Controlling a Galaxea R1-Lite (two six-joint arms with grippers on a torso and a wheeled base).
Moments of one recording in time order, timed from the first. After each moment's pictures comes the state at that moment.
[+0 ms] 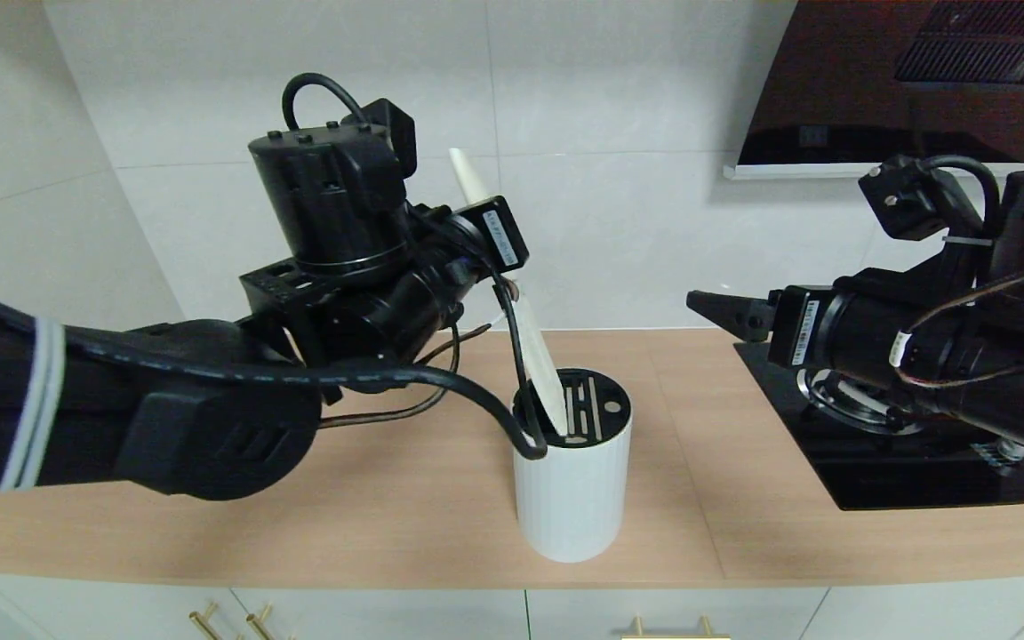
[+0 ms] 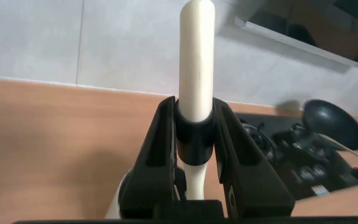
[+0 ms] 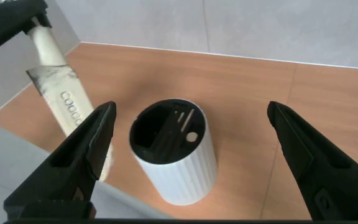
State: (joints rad) left arm -0.67 1.84 -1.18 -0.76 0.43 -0.34; right arm 0.59 1.50 -0.88 -0.51 -0.13 0.22
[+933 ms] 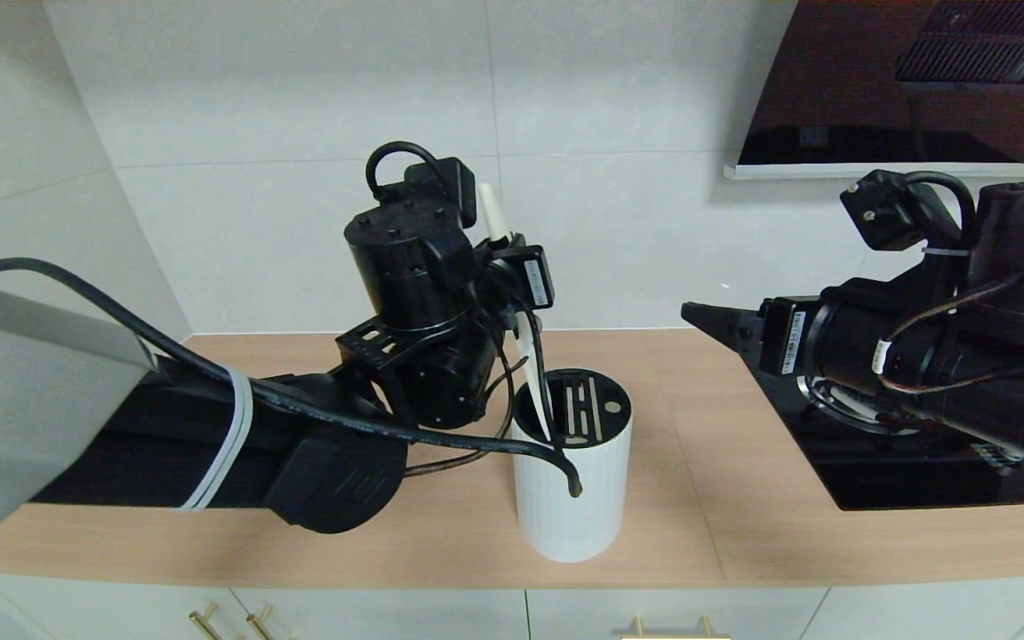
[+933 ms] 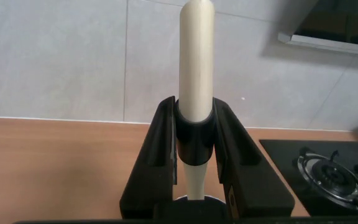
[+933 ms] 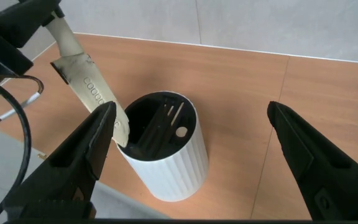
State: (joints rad) left arm -0.71 1.97 -1.14 -0.97 0.57 -0.15; right arm 0.59 1.52 -0.88 -0.51 -0.13 0.19
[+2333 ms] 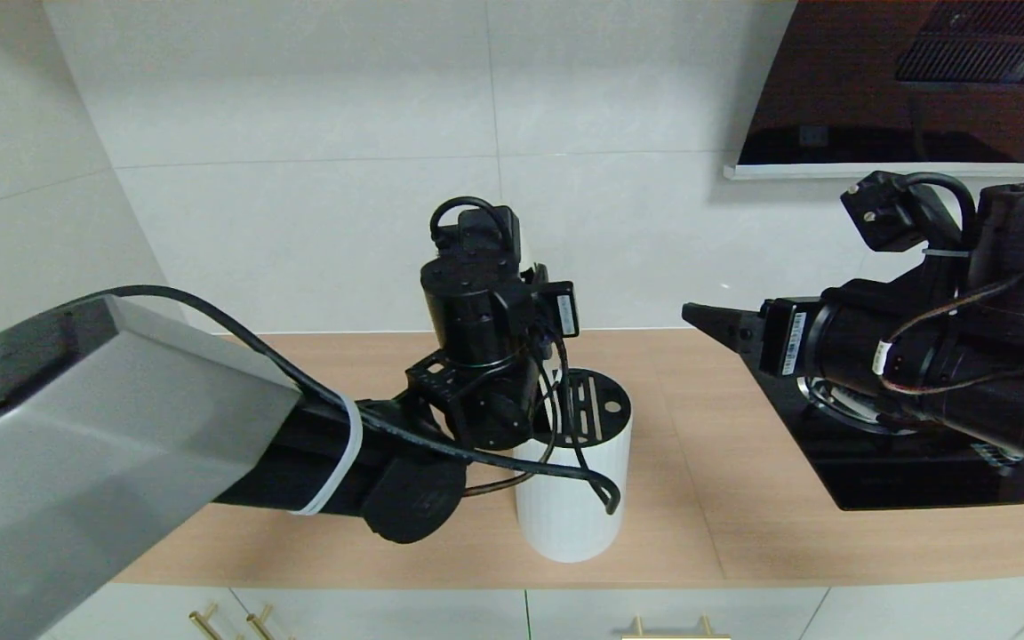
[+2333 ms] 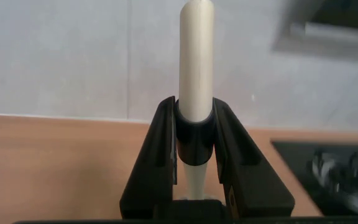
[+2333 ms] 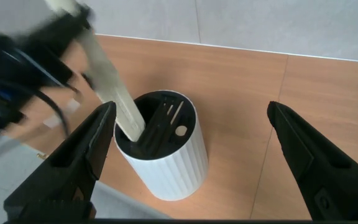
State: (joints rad) left arm -0.73 2.11 -1.18 -1.05 0.63 -0.10; right arm 0.59 1.52 -0.87 -0.51 -0.13 0.19
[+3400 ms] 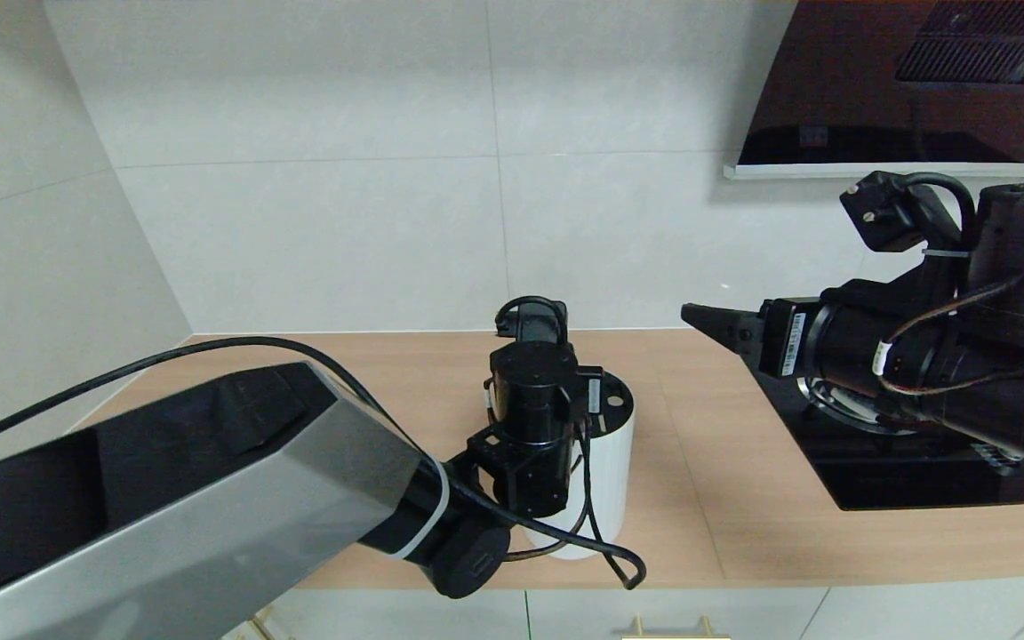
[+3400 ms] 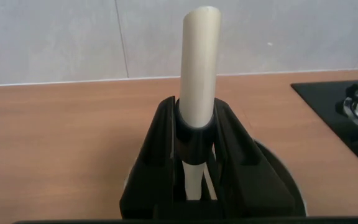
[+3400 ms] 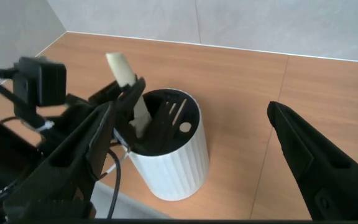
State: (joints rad) left arm -0.78 2.27 -1.13 -1.10 0.67 -0.08; right arm 0.59 1.52 -0.87 -0.52 -0.13 0.19
